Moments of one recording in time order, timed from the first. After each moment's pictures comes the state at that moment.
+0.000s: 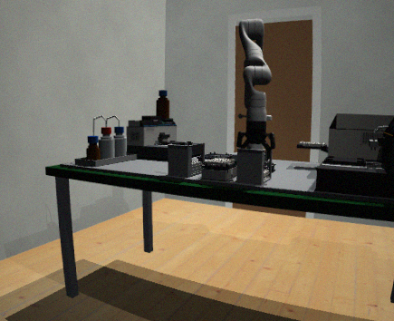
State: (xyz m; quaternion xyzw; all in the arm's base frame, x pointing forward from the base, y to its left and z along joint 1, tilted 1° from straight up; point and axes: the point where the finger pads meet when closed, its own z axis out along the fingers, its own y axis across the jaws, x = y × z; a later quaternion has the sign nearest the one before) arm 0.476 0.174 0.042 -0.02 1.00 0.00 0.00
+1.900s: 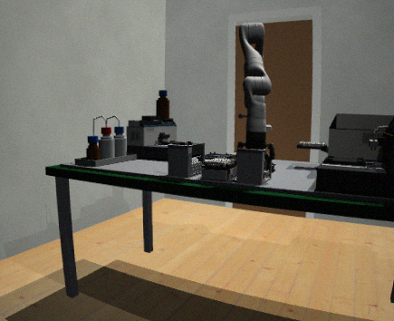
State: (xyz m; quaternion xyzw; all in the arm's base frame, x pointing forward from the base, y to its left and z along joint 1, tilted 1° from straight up) arm 0.476 0.173 0.002 -0.02 1.00 0.00 0.00
